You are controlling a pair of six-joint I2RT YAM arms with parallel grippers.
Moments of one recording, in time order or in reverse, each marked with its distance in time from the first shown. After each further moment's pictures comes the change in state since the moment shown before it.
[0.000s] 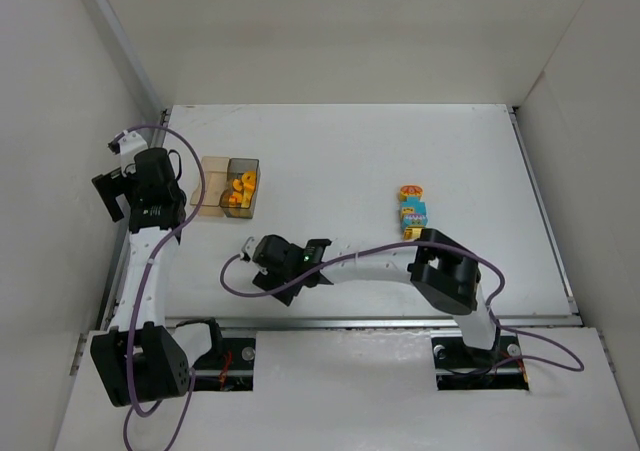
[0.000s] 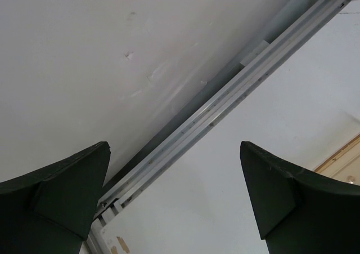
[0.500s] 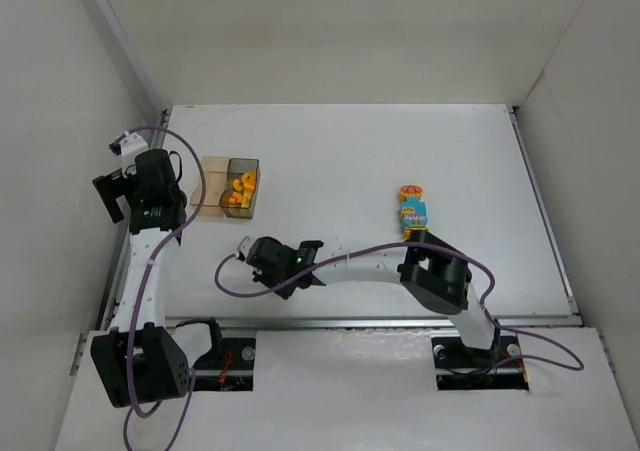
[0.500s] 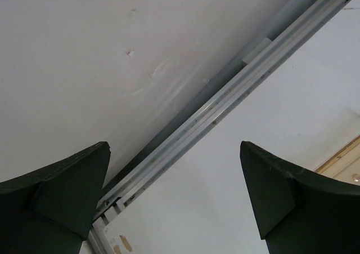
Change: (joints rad) left arm 0.000 -0.008 -0.014 0.000 -0.003 0.010; right arm 0.014 0.061 0.055 0.007 0.043 0.023
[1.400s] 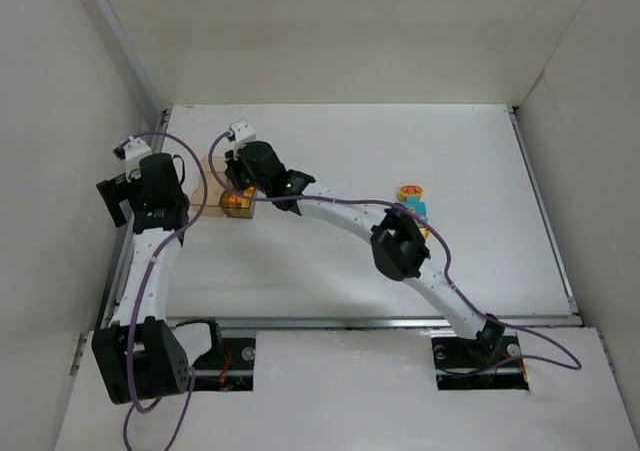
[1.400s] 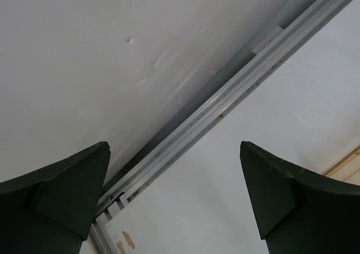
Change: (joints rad) left arm -0.001 0.013 -0.045 0.029 -0.027 0.007; right arm -0.293 0.447 0.826 0.382 0.058 0.064
